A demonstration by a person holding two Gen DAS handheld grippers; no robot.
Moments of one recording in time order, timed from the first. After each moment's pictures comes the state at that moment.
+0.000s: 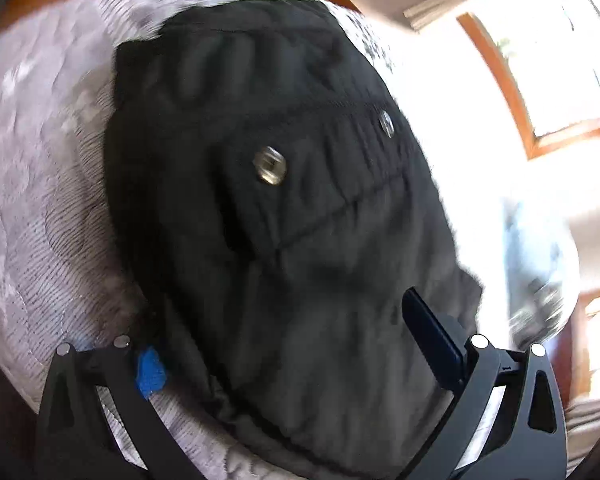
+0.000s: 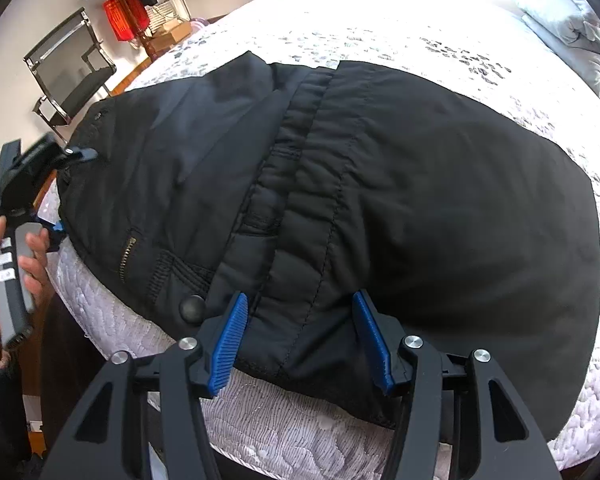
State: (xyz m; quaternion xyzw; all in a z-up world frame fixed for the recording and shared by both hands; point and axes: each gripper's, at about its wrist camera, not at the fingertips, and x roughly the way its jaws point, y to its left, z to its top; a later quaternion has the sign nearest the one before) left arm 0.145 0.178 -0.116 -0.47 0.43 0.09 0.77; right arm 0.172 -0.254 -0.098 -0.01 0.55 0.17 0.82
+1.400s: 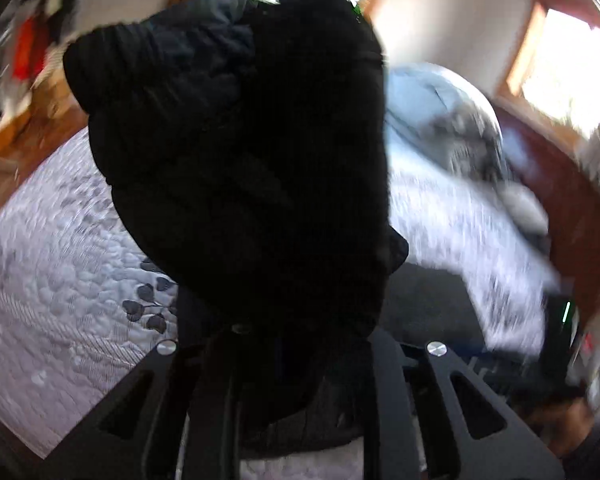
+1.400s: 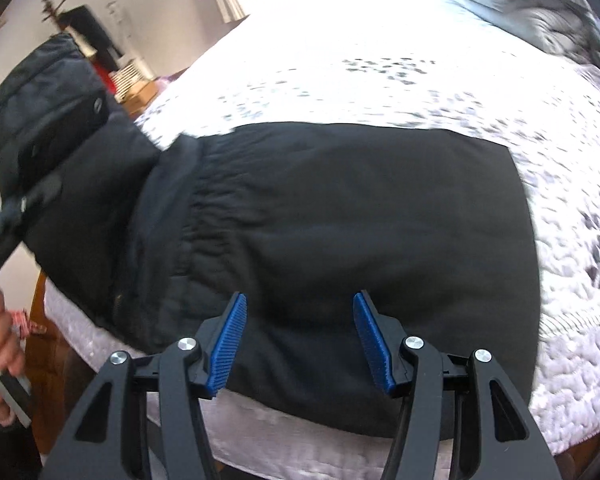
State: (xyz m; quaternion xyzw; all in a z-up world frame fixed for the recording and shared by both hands) left arm 0.181 -0.056 0.009 -0.09 0.37 -0.15 0.91; right arm 0.162 -0.354 -0.070 0.09 0.50 0.11 0.85
